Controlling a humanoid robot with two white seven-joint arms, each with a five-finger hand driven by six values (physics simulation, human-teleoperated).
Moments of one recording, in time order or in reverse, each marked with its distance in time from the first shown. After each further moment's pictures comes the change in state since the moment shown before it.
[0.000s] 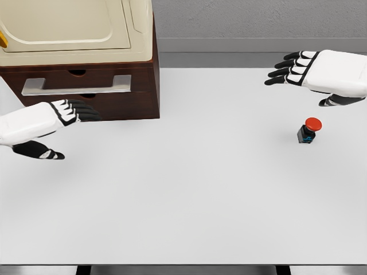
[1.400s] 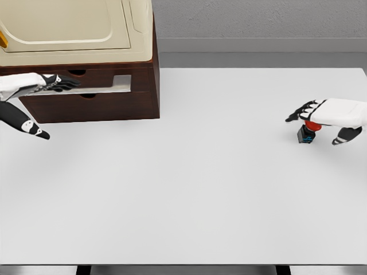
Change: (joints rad) left arm -0.400 0.077 -0.220 -0.019 0.612 0.690 -0.372; right arm 0.028 0.059 0.197 0.362 0.112 0.000 0.000
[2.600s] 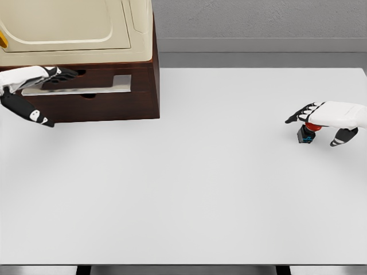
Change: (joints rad) left arm -0.023 -0.102 -0.019 0.086 -0.142 0.073 0.053; right arm -0.011 0.049 0.009 0.082 0.041 0.000 0.000
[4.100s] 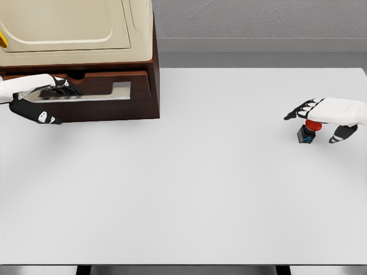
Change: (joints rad) left arm -0.006 -0.006 -0.030 -0.028 -0.105 -0.020 -0.004; right arm -0.009 0.000 -0.004 -0.012 -0.011 0.000 0.000
